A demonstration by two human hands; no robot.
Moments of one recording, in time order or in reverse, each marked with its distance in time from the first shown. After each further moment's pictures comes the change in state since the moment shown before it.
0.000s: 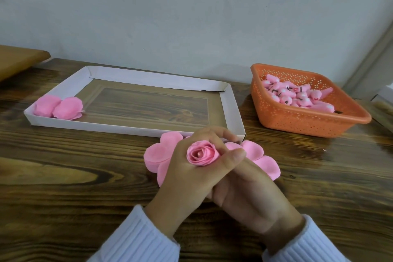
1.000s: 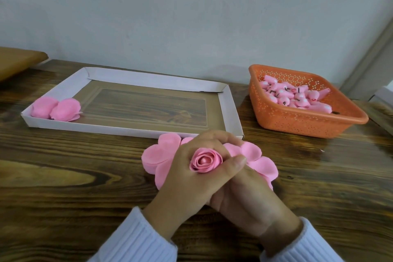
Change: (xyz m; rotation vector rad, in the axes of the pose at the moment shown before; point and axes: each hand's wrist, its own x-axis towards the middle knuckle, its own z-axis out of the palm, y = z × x) left_hand -0.001 0.000 0.002 0.062 -0.081 0.045; right_hand -0.003 0.005 0.005 -0.047 0.083 0.034
